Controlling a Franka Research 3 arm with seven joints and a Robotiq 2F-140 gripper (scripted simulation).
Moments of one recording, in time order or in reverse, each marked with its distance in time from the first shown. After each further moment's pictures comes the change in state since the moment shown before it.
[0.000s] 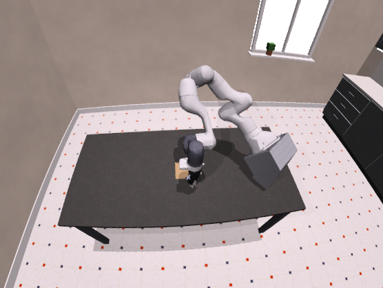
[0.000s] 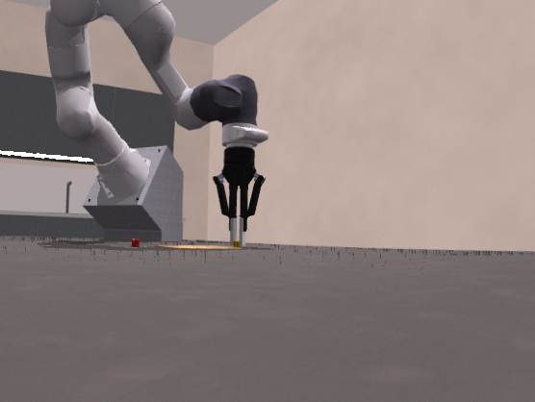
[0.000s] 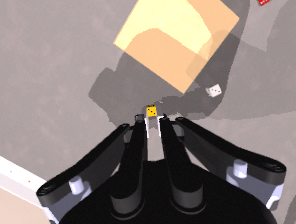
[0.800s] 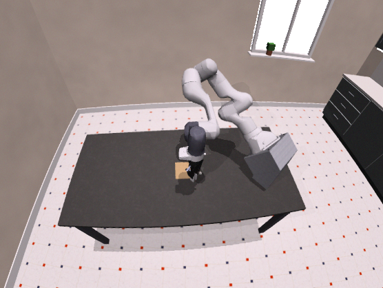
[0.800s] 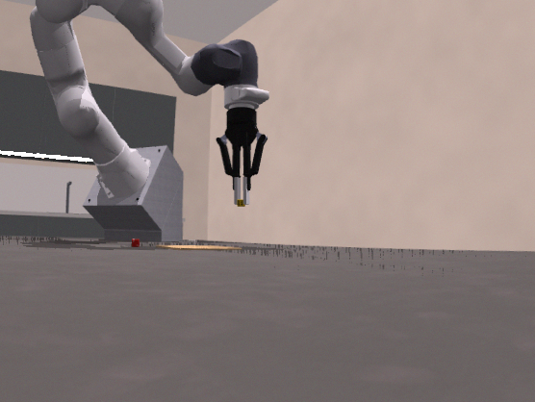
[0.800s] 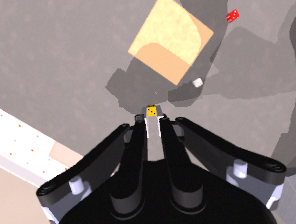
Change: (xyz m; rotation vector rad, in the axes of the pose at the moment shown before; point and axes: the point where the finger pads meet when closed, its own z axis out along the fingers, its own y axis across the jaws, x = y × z) arm -0.005 -0.007 -0.099 0.022 -0.014 0.018
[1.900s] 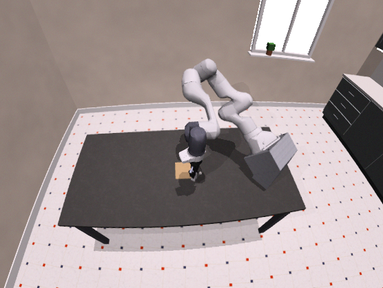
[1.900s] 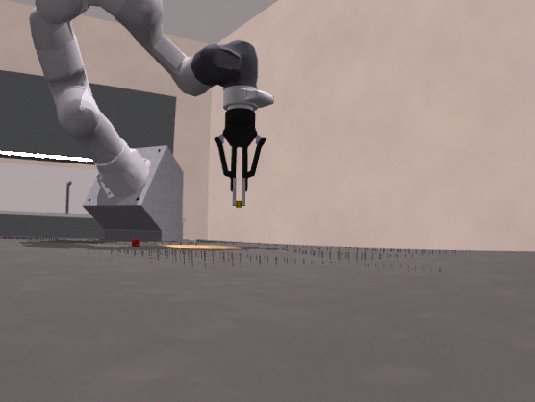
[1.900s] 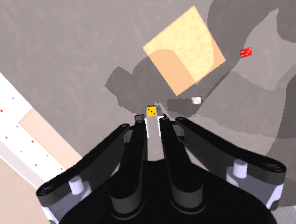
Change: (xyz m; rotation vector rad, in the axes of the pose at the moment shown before) arm 0.003 0.006 0.002 -0.018 0.013 -0.340
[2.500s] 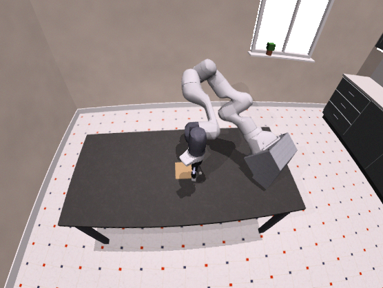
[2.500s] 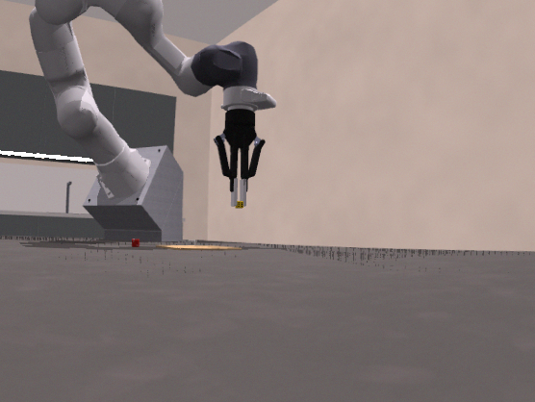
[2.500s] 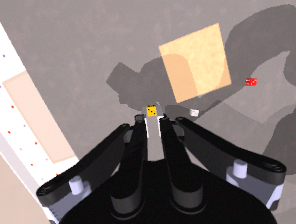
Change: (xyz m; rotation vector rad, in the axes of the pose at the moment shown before) arm -0.001 0.001 0.002 -0.002 -0.001 -0.287
